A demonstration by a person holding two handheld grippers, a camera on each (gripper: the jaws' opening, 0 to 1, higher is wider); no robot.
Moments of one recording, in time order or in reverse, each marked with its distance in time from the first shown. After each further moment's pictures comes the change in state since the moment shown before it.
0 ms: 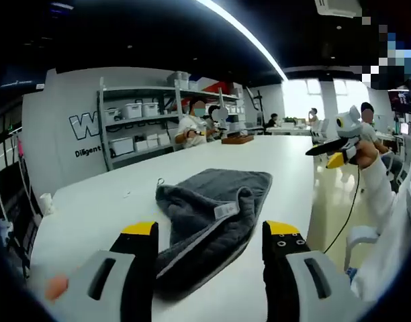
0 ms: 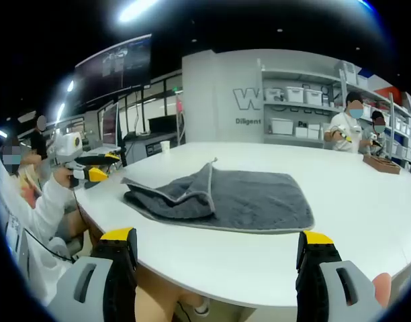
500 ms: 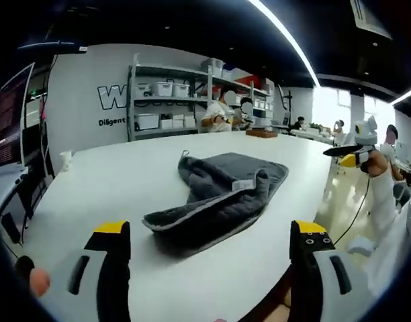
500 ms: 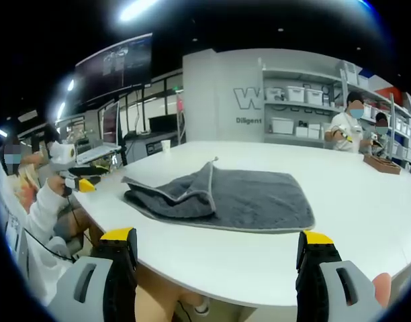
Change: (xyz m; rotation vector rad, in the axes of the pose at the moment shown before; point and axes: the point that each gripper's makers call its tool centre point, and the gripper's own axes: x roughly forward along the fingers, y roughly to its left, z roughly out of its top) left arm -0.031 0.017 -0.047 -0.157 0.069 0.116; right arm 0.000 0.002 -0.001 -0.003 0.007 0.001
